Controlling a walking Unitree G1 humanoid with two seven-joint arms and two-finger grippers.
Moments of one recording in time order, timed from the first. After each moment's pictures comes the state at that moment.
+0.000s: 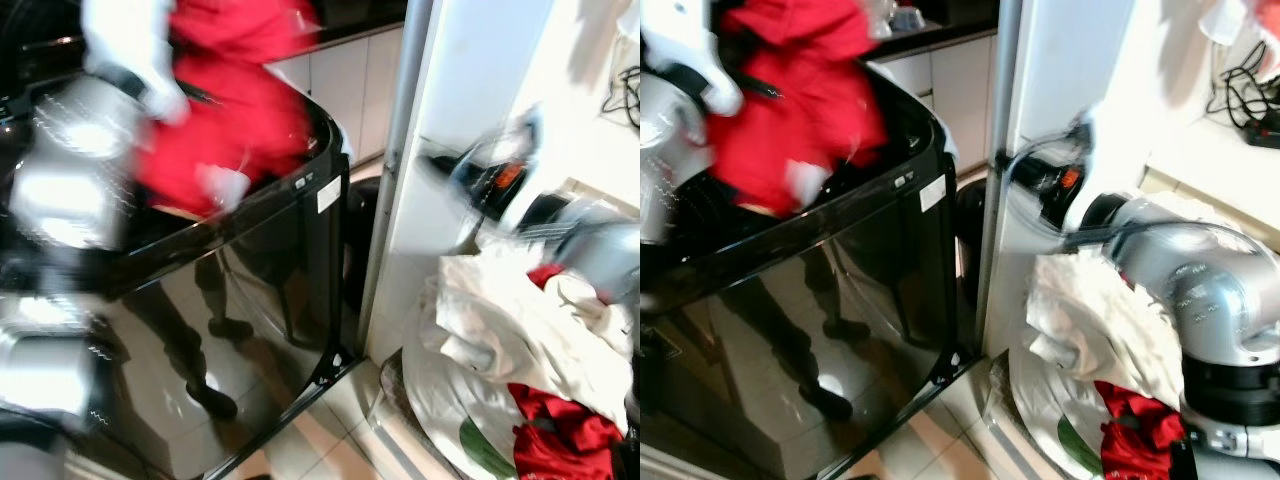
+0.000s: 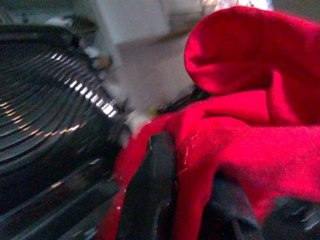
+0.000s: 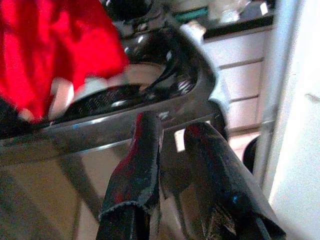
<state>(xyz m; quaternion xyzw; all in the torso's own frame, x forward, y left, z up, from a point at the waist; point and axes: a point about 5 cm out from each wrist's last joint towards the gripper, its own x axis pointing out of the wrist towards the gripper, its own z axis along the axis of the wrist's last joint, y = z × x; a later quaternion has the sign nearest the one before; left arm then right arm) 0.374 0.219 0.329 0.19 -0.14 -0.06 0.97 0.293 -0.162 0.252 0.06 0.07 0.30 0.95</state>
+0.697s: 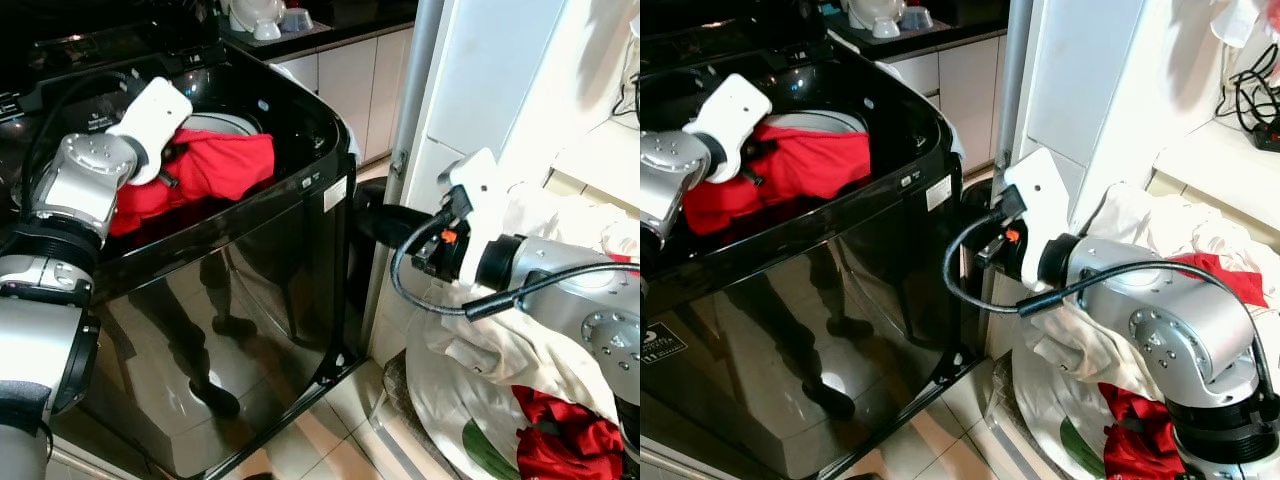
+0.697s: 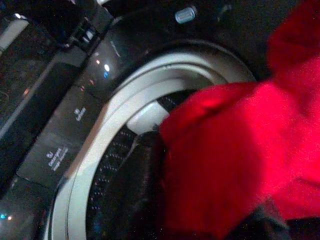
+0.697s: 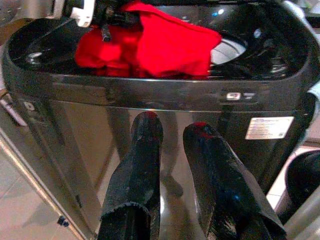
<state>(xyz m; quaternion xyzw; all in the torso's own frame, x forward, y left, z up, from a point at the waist) 0.399 0.250 0.245 0.33 0.13 -0.11 0.93 0.262 -0.123 0.235 -0.02 0.08 0.43 0.90</state>
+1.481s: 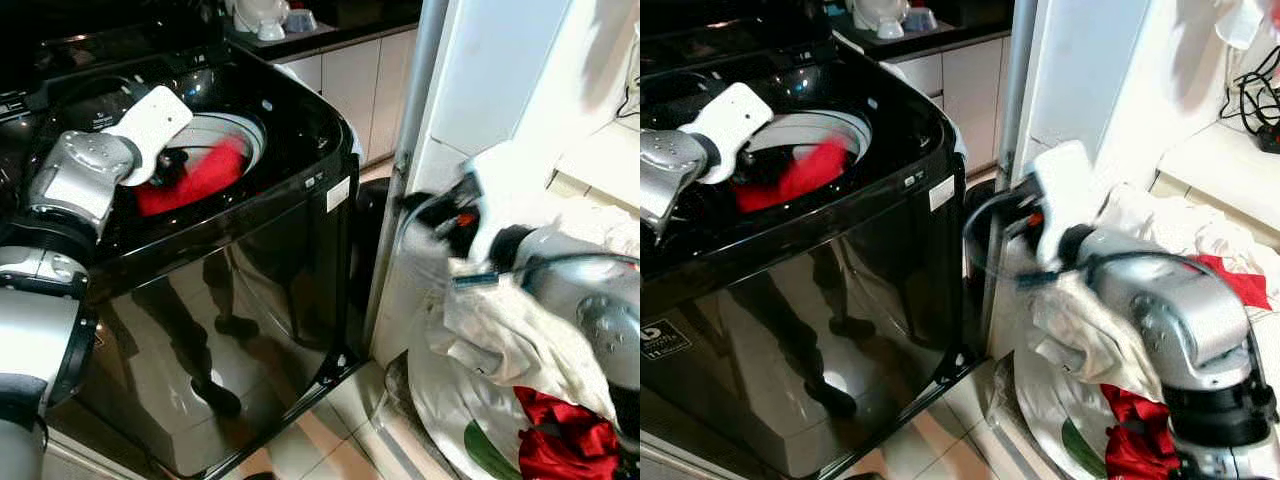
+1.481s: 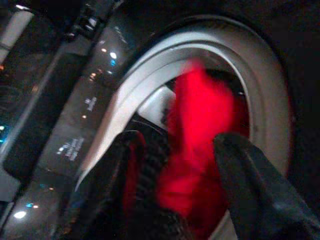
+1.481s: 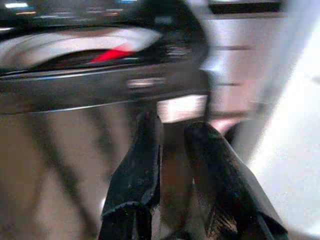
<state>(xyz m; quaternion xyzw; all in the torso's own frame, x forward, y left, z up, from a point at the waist) 0.400 0.256 0.249 0.38 0.14 -0.10 0.91 0.295 -0.165 0.226 -0.04 0.10 0.23 0.97</state>
